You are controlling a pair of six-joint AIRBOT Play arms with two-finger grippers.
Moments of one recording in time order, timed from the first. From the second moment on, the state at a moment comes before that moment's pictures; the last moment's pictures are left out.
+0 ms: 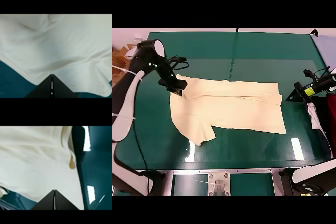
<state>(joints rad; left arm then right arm) -0.15 -1.74 1.75 1.40 -1.67 -1.39 -0.46 -1.74 1.51 -1.05 1.65 1.40</state>
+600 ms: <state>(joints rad) -0.15 -1.02 0.79 1.37 -1.37 -1.66 -0.54 -0.93 0.49 -0.96 1.25 1.44</state>
